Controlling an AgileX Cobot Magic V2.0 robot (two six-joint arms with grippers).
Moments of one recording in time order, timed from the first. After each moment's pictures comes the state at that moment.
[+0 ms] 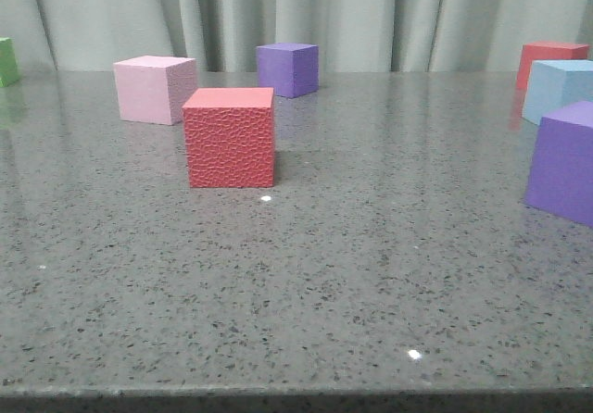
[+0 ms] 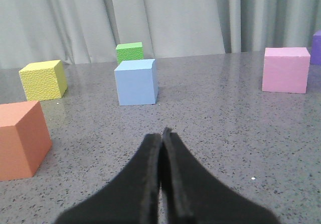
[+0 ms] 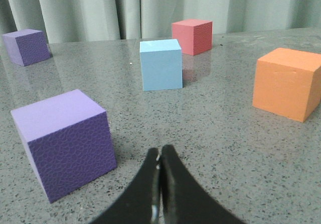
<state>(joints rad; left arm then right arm) 0.08 0.00 0.00 0.01 0.08 0.03 0.01 -0.01 0.03 -0.08 0.11 0.18</state>
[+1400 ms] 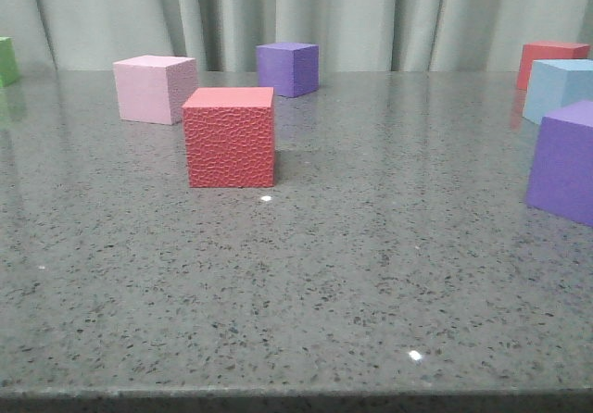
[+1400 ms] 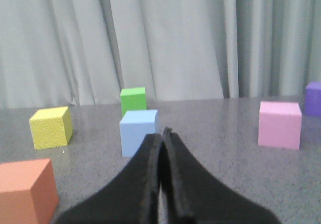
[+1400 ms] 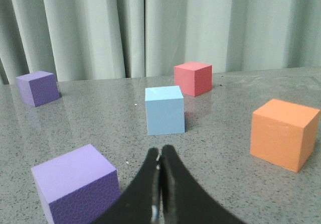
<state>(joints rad) 0.08 0.00 -0.14 -0.01 0.10 0.03 0.01 0.01 -0.13 -0.08 0.16 0.18</state>
